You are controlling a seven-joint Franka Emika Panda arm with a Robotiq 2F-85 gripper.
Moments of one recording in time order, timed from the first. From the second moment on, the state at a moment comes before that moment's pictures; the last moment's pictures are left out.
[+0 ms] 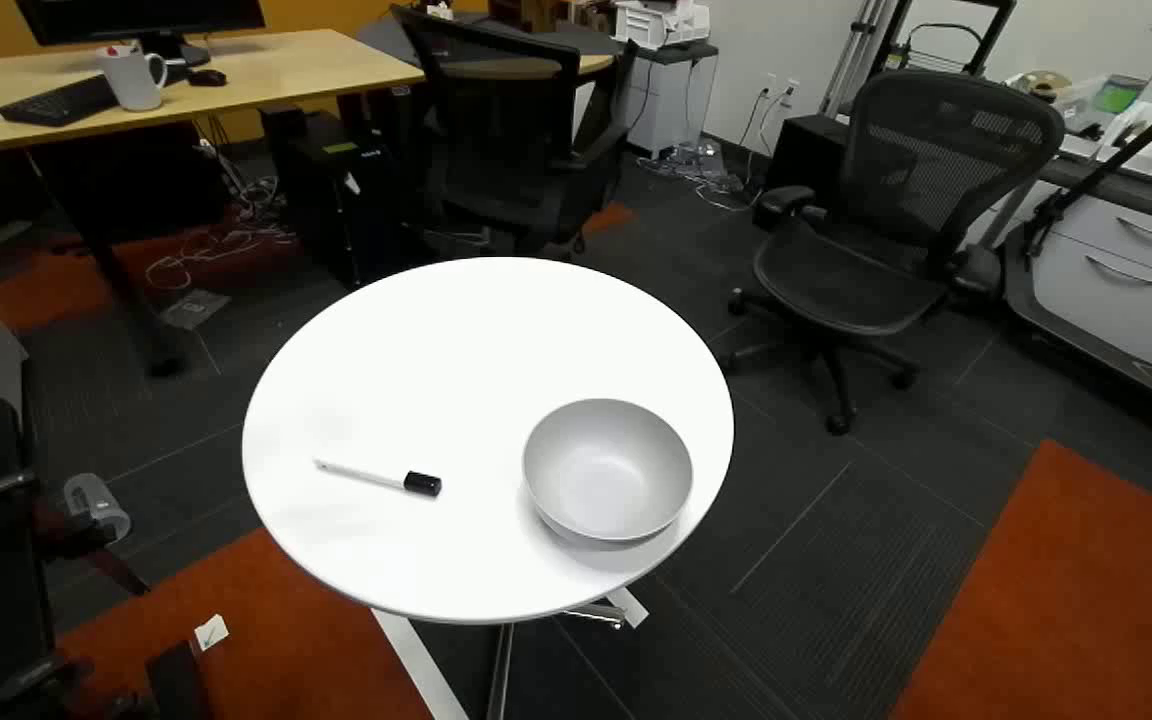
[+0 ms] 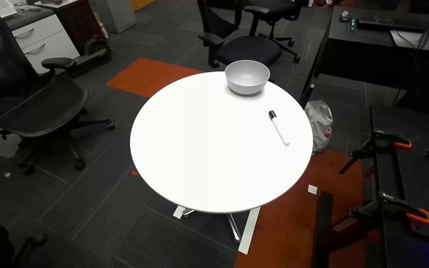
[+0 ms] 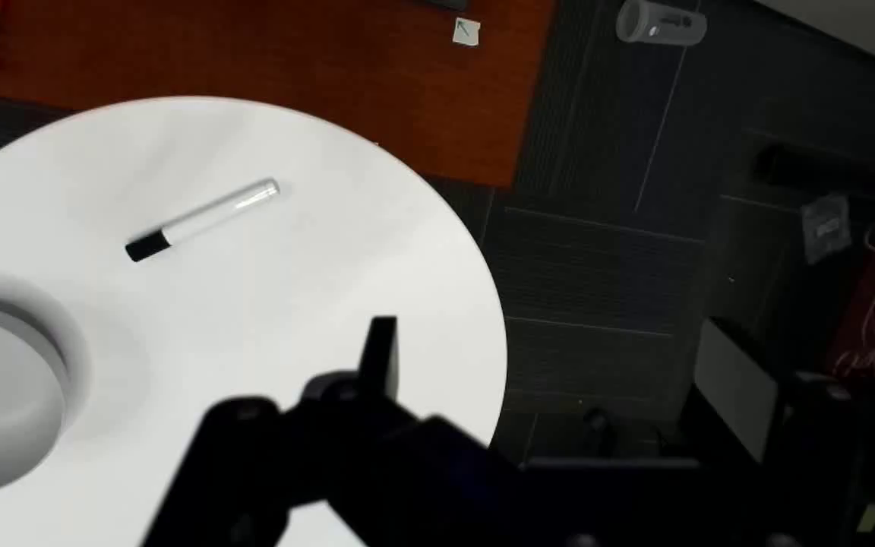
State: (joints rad) arm 0.12 -0.48 -0.07 -2.32 0.21 1.81 -0.21
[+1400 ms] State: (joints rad) arm 0.06 -0.21 -0.06 -2.37 0.30 2.15 0.09
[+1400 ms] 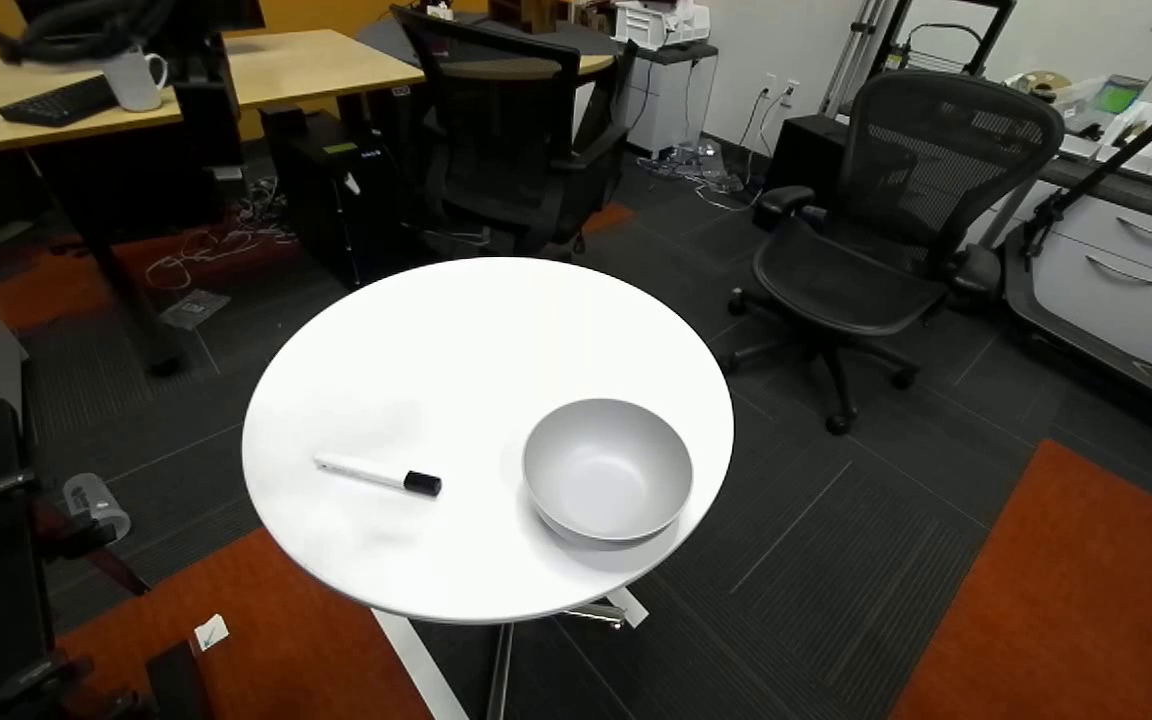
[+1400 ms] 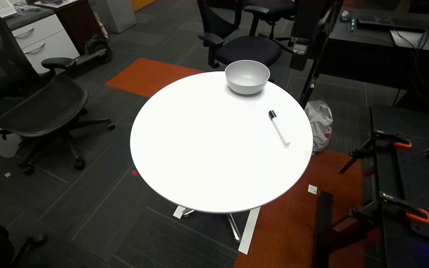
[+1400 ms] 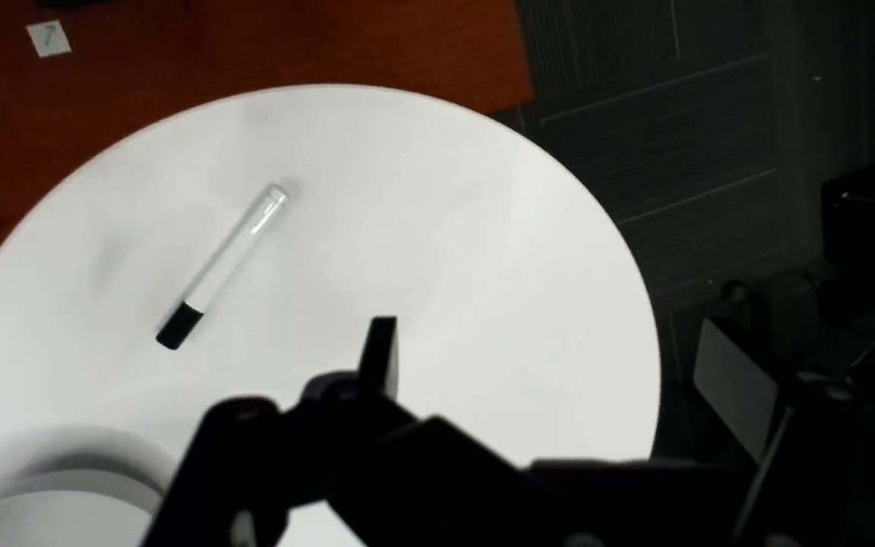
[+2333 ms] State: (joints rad) arm 0.00 -0.02 -0.05 -2.57 0.28 2.56 0.68
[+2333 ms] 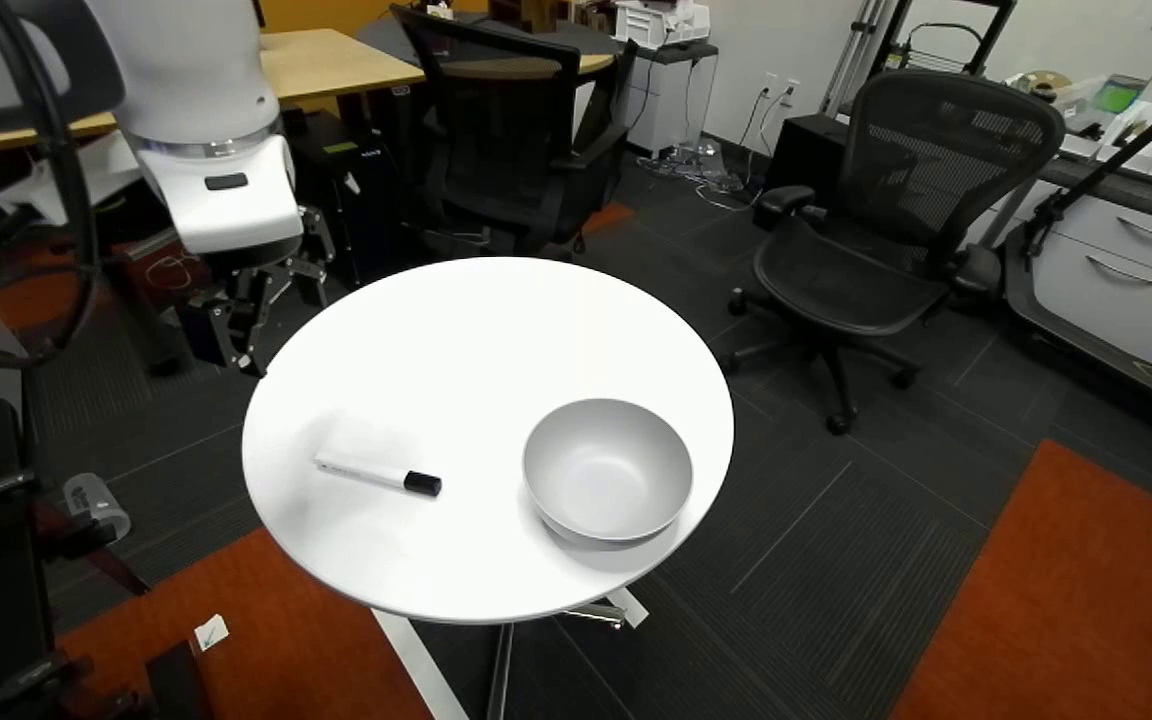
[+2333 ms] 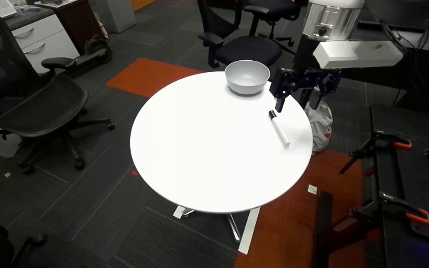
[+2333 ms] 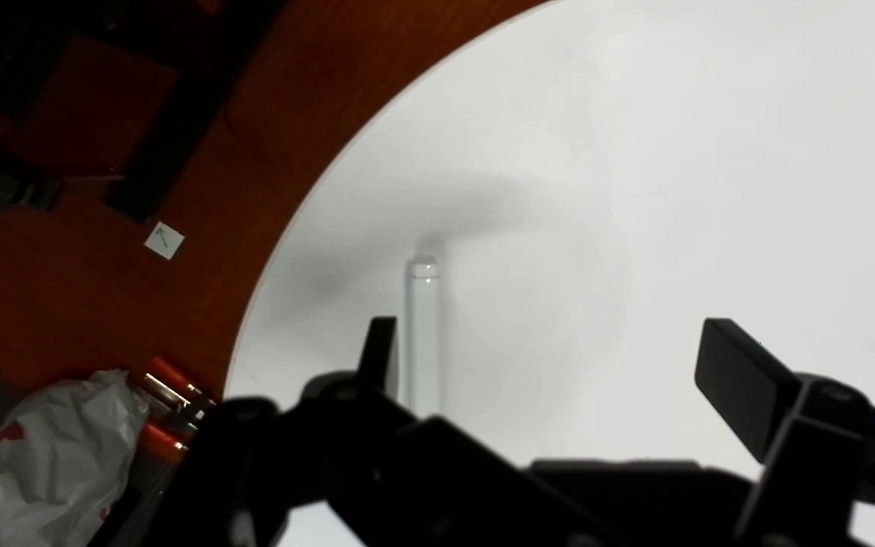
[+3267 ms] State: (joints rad) arm -0.02 0.10 -0.08 -2.48 -0.11 2.58 1.25
